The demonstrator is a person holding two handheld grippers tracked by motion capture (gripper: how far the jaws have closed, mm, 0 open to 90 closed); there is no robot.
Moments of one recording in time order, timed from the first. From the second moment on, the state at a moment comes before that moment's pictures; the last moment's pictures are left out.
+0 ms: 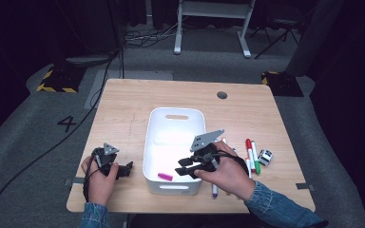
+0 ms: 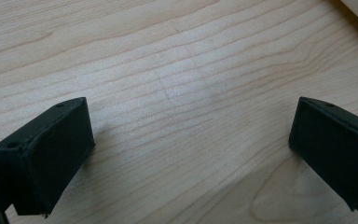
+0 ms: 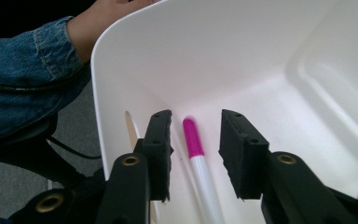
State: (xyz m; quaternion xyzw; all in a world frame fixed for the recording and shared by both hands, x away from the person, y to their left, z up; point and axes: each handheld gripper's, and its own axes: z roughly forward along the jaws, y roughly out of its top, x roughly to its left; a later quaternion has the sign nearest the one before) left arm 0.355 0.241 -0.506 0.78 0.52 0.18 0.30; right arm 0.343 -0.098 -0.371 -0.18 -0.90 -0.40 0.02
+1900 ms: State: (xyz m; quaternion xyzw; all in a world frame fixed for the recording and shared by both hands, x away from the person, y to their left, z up) left arm 0.355 0.241 -0.506 0.78 0.52 0.18 0.30; right arm 0.425 -0.260 -0.409 -0.40 -0.85 -0.34 -0.07
